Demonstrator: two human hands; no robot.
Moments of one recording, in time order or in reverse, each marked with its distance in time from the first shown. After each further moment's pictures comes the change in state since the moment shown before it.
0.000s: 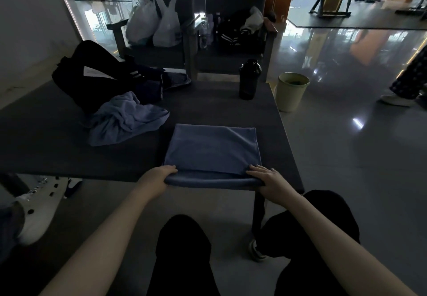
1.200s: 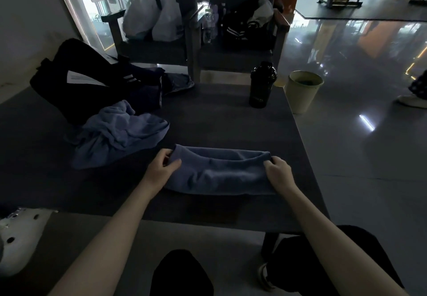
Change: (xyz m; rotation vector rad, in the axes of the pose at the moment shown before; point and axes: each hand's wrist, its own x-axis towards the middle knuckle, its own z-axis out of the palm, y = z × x) left_hand 0.100 0.006 -0.034 -0.762 0.258 -0.199; right_hand 0.119 -0.009 -0.036 0.658 0.349 0.488
